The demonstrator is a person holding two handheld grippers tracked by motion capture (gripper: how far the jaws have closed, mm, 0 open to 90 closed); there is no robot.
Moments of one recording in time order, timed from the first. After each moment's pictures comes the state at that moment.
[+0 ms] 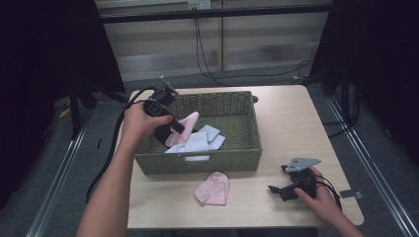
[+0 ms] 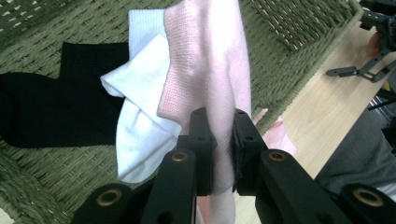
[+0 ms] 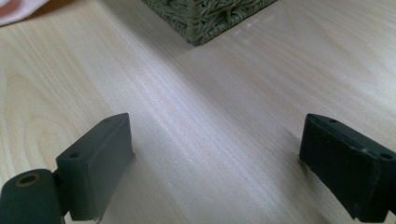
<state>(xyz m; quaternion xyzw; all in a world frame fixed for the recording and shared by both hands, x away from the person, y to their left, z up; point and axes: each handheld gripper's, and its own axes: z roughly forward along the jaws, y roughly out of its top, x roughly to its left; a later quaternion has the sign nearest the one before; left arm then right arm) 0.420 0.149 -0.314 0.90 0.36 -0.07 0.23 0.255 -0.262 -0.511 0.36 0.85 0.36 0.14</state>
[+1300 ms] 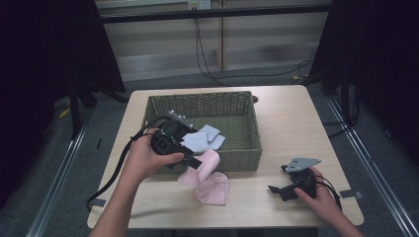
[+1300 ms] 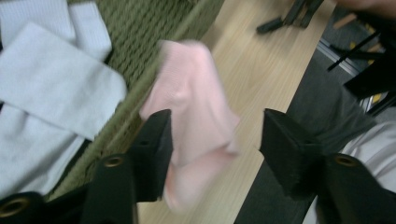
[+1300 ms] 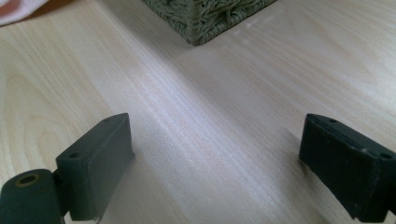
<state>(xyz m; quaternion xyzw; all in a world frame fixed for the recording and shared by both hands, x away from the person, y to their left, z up) 0.331 0.126 -0.331 0.93 0.25 -0.09 0.27 0.254 -0.262 -0.511 0.36 0.85 0.36 0.14</state>
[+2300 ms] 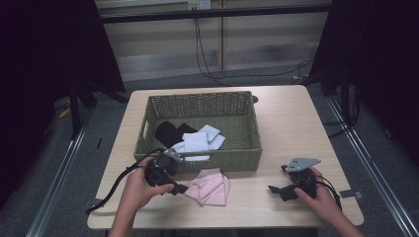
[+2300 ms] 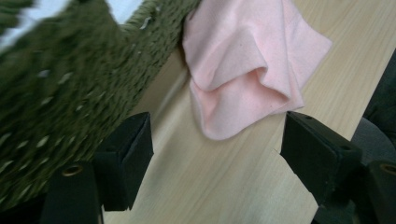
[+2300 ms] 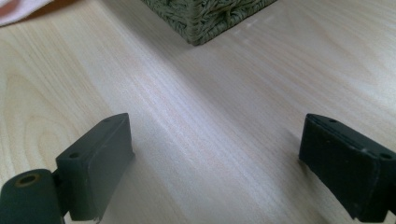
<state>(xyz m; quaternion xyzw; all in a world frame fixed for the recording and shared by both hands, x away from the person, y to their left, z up) 0.306 0.160 -0.428 0.94 0.24 -0.03 0.23 0.254 -0.262 -0.511 0.36 0.85 0.36 0.14</state>
